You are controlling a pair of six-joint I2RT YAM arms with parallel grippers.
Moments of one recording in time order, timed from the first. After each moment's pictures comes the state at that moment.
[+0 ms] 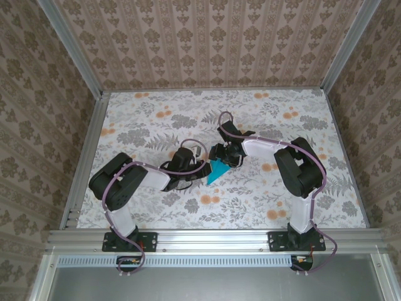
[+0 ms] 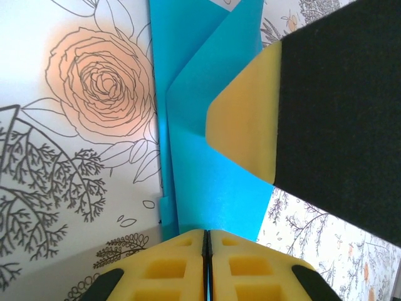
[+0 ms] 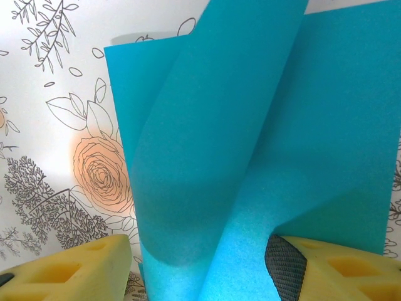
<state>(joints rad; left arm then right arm) -0.75 1.77 0.61 0.53 0.31 -0.86 0.54 1.93 1.21 -0.45 -0.17 0.81</state>
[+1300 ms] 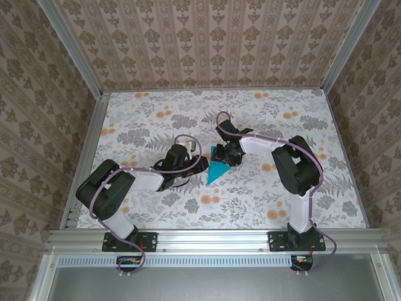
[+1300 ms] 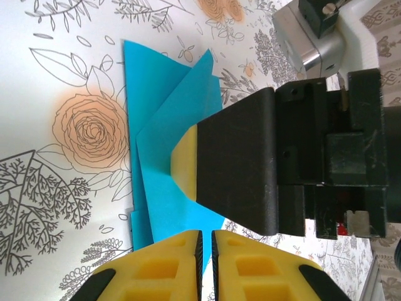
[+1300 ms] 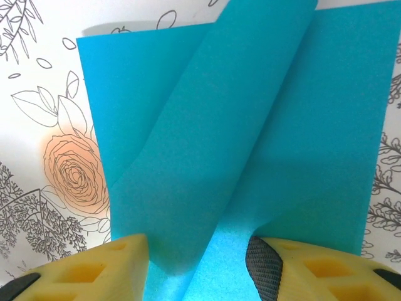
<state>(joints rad) -0.72 1.64 0.59 0.51 0.31 -0.88 0.54 1.98 1.28 -0.55 -0.15 0.76</state>
